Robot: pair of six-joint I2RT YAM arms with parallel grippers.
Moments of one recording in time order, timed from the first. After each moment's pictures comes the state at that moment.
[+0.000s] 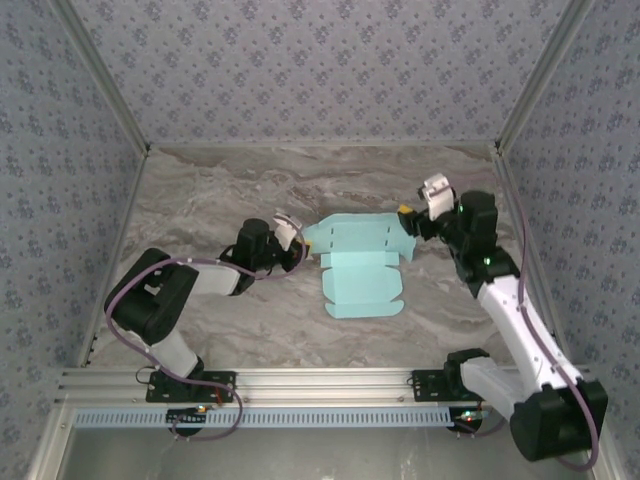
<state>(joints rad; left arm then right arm) -0.55 1.66 0.62 0.58 0.41 -0.01 0.18 1.01 0.86 -0.21 -0.27 -0.35</state>
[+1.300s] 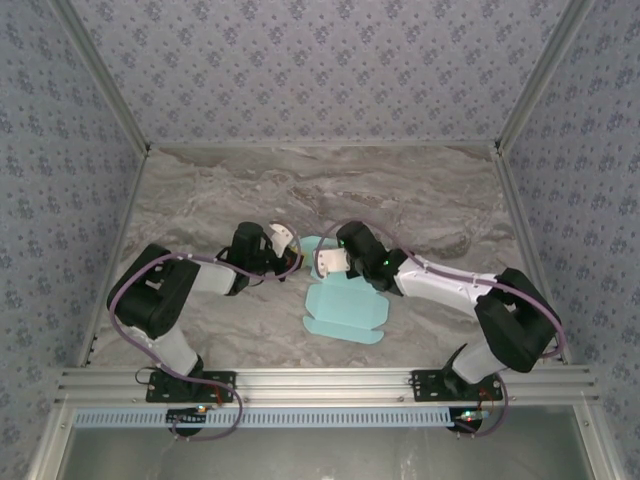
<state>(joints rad) -0.48 1.70 0.59 0.55 0.54 0.00 0.80 1.49 0.83 -0.08 0.32 -1.20</state>
